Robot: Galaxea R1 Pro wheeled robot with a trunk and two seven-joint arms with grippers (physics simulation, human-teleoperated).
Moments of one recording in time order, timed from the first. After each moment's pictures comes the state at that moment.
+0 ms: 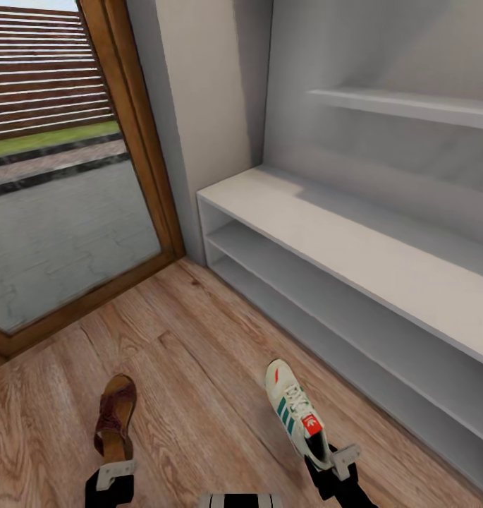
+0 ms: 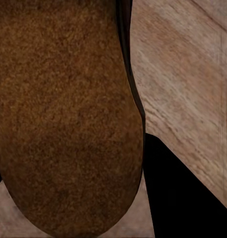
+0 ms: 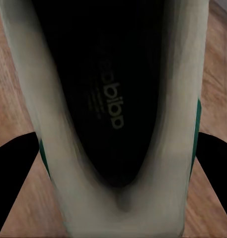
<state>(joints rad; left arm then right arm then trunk) -0.25 0.14 -0.15 -0.44 0.28 -0.43 -0.02 -0.37 -0.10 0.32 -0.26 -0.16 -0.60 0.18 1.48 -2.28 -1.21</state>
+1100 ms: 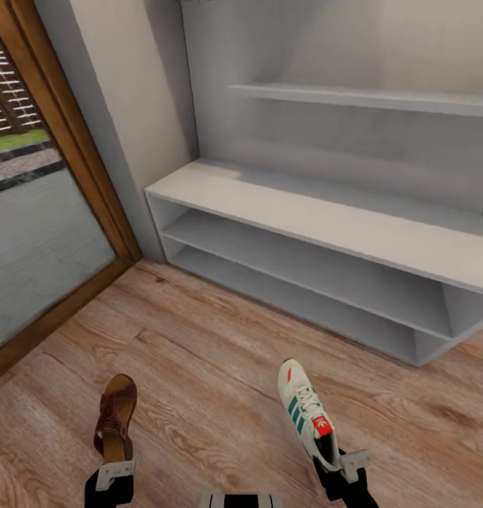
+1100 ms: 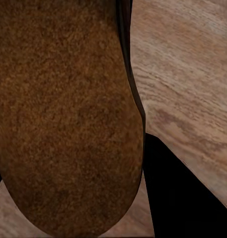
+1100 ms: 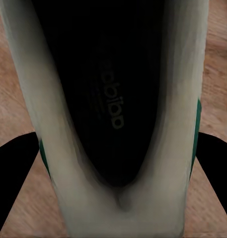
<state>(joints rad) -0.25 0.14 -0.15 -0.44 0.28 -0.43 -0.02 -0.37 -0.10 0.22 -0.23 -0.16 -0.60 0.18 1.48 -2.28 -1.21</state>
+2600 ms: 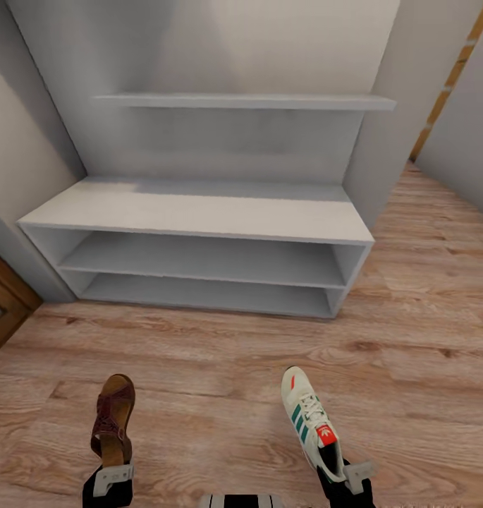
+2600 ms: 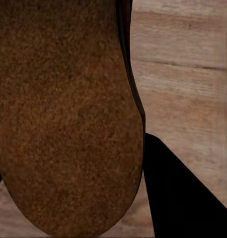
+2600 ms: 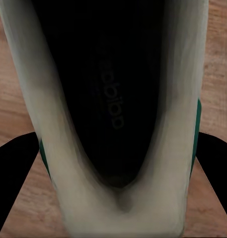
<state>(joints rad) -0.22 0.14 -0.15 -0.46 0.28 -0.52 -0.02 -0.37 -0.10 0.21 -0.16 -0.16 -0.63 0.18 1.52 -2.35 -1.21</state>
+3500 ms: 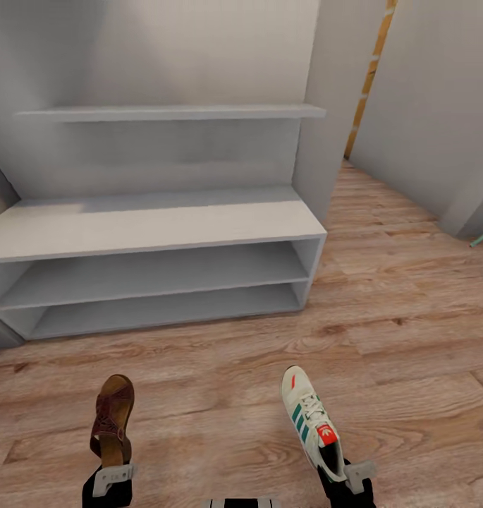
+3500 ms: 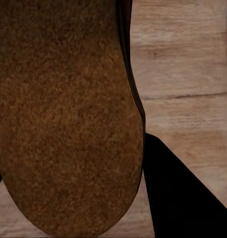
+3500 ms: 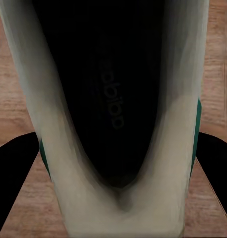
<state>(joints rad) -0.22 0.14 -0.15 -0.45 0.29 -0.52 -0.02 -0.37 -0.10 0.21 -0.16 -0.16 -0.63 0.18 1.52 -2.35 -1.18</state>
